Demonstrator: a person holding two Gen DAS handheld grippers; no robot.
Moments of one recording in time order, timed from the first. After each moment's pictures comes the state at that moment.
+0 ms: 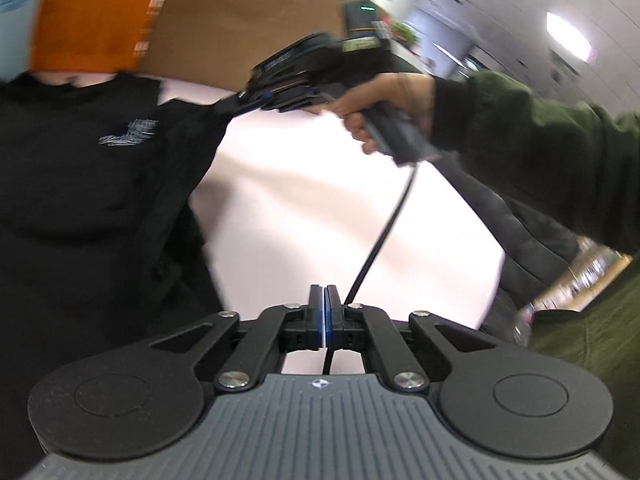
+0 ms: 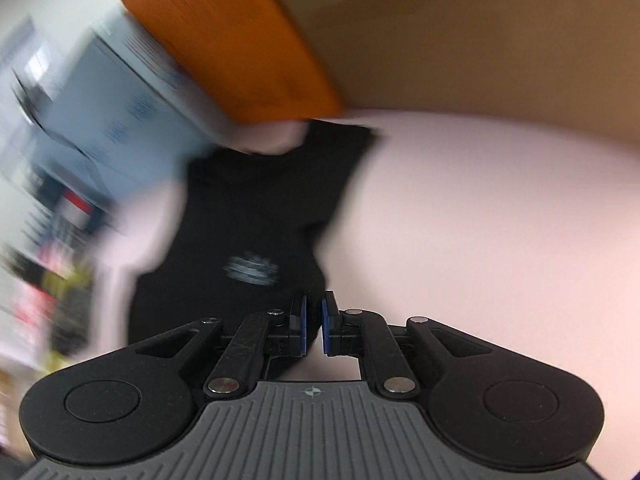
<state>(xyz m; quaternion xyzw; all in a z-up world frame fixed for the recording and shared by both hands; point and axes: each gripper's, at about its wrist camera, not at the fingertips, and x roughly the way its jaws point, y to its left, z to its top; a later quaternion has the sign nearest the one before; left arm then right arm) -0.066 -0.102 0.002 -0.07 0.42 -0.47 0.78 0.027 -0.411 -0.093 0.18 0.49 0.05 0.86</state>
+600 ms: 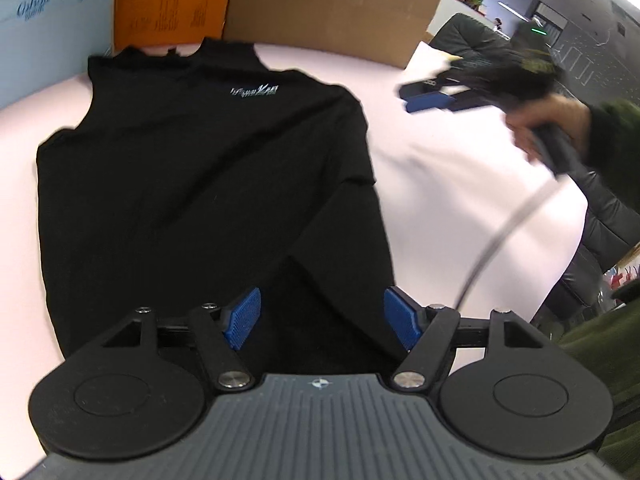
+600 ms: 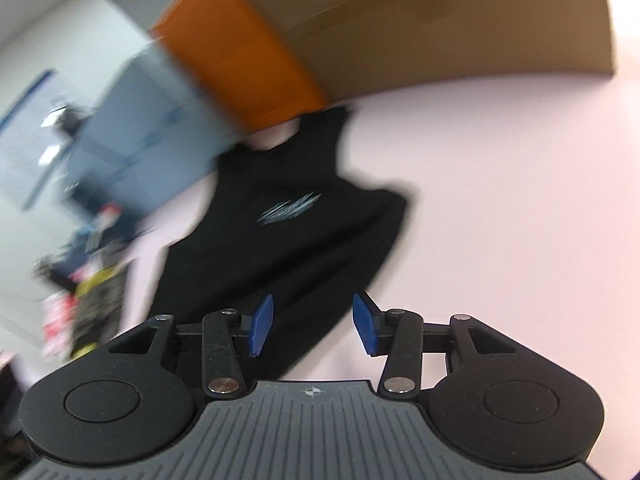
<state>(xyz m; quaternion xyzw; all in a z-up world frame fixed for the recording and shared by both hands) -0.086 -0.044 -0.024 0.02 0.46 -0.35 0.82 -0.149 -0.403 -0.110 0.31 0.39 0.10 0.86</state>
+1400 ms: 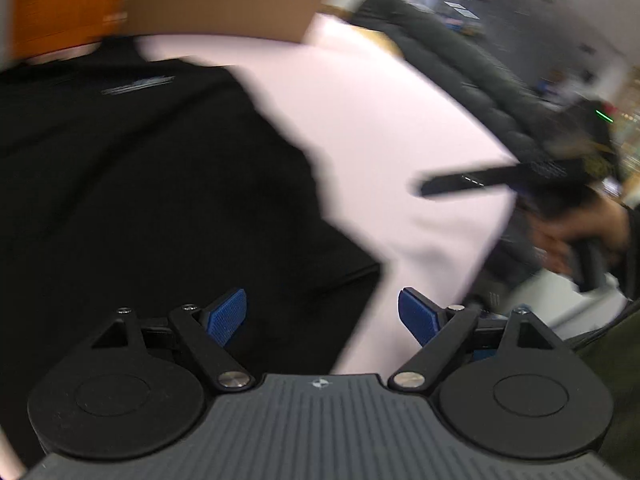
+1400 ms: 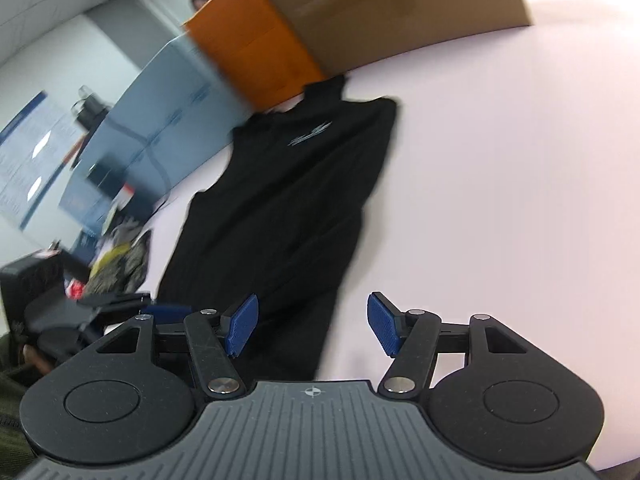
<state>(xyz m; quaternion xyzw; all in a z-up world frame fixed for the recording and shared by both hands) -0.095 -0.051 -0.033 0.03 0.46 -0.42 0.78 -0.302 -0.318 -0.107 0.33 0.36 0.04 0.87</state>
